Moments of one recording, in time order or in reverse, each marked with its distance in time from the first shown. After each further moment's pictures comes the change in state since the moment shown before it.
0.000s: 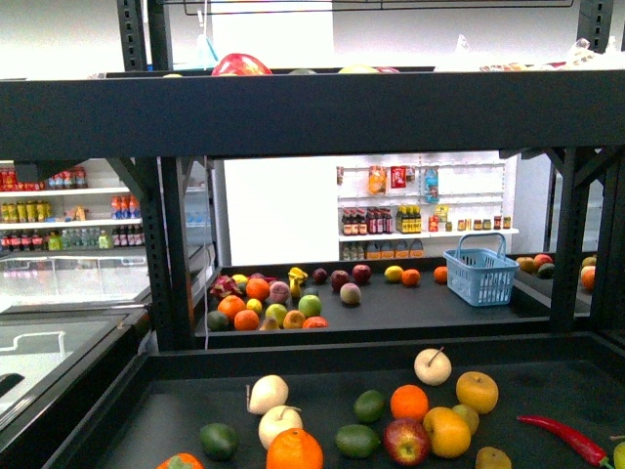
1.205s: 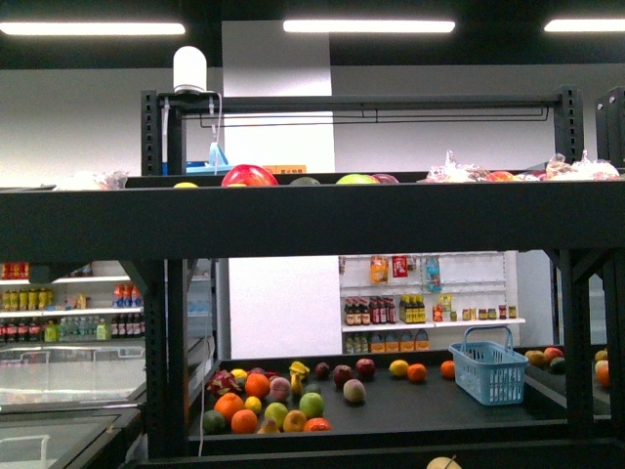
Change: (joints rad) left arm -0.557 -1.314 -1.225 0.366 -0.199 0.662; right arm 0.000 0.000 0.000 0.000 0.000 0.000
